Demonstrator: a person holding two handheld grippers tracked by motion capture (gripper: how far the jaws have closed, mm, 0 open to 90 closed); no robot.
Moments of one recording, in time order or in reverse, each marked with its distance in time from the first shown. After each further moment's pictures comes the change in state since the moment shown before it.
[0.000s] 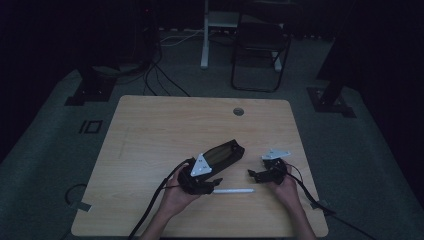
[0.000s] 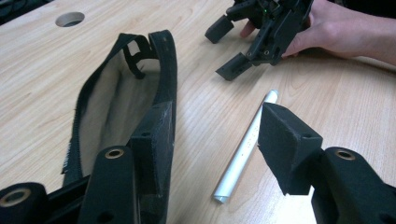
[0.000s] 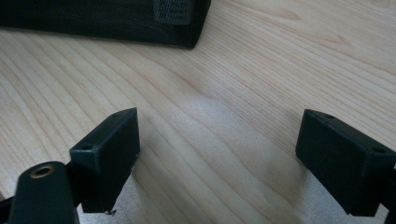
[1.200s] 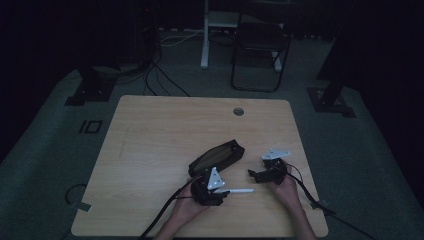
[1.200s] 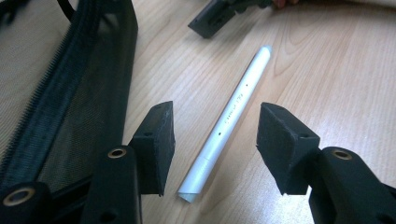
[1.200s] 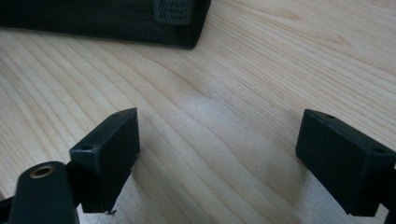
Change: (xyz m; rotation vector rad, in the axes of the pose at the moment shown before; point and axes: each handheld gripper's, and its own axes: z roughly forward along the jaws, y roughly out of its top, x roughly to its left) left arm -0.028 -0.026 0.048 0.101 0.006 0.050; right arm 0.000 0.000 0.000 -0.001 0.000 0.003
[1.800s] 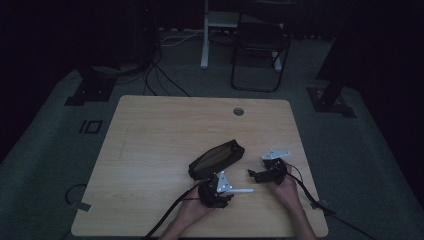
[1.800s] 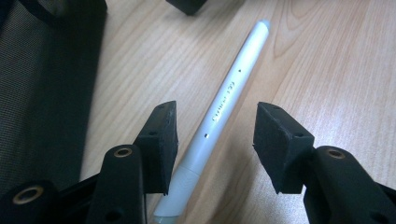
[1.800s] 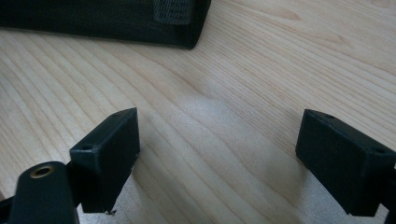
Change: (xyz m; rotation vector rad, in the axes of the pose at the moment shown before) left arm -0.008 -0.002 0.029 0.063 -0.026 0.037; right arm 0.000 0.000 0.000 0.001 0.000 0.002
